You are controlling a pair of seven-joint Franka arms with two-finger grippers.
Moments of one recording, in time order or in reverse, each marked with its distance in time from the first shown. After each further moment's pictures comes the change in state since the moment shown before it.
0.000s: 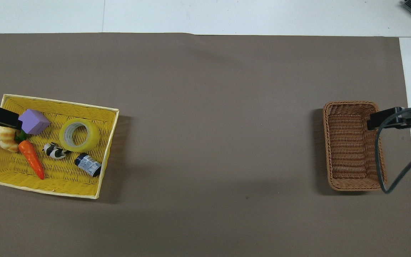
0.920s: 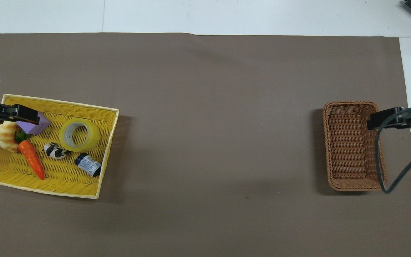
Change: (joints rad) left arm 0.008 0.086 0.001 -0.219 0.000 0.274 0.000; right arm 0.000 0.000 0.000 0.000 0.000 0.000 0.000
